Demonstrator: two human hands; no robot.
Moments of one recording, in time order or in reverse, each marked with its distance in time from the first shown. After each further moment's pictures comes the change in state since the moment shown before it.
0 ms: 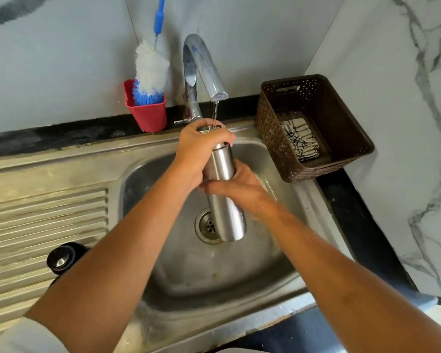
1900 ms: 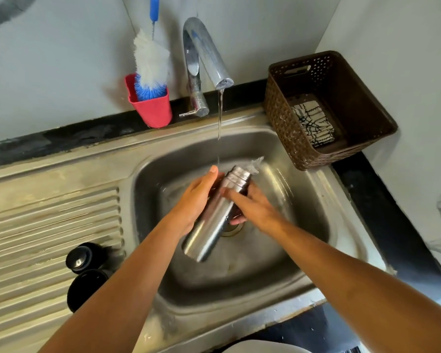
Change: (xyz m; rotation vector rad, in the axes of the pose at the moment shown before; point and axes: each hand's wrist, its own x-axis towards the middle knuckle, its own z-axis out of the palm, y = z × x) left_hand -0.052 -0.074 -0.057 0.347 -0.184 -0.325; right_hand 0.000 0.079 0.018 0.253 0.120 0.246
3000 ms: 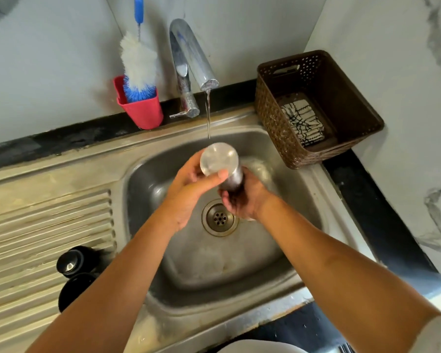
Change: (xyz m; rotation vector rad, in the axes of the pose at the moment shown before) left_hand -0.006 0.021 -0.001 -0.133 -0.114 0.408; right_hand 0.022 -0.031 -0.001 0.459 0.013 0.575
